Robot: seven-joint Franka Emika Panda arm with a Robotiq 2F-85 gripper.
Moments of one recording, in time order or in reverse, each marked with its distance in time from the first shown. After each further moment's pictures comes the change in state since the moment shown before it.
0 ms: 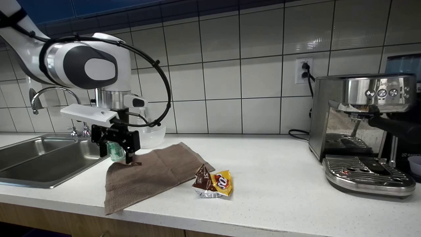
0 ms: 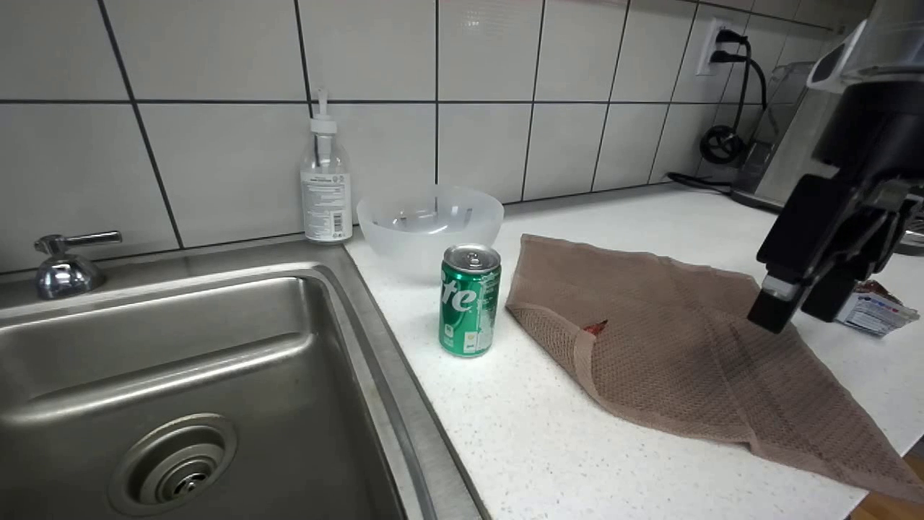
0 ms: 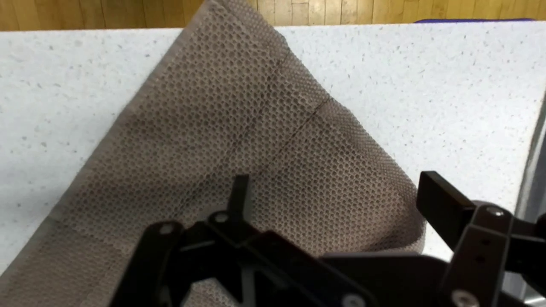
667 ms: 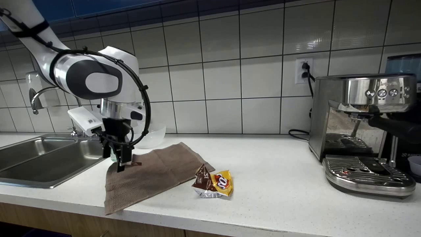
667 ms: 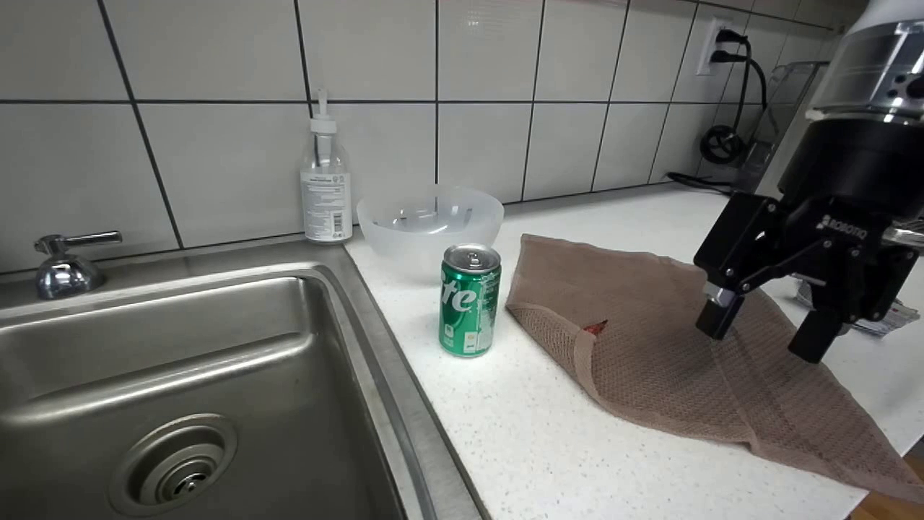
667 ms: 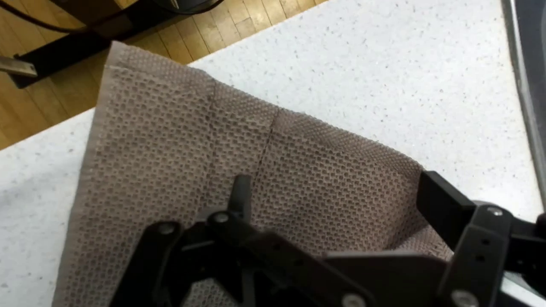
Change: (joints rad) arm -0.011 0.096 0.024 0.035 0.229 0.015 0.204
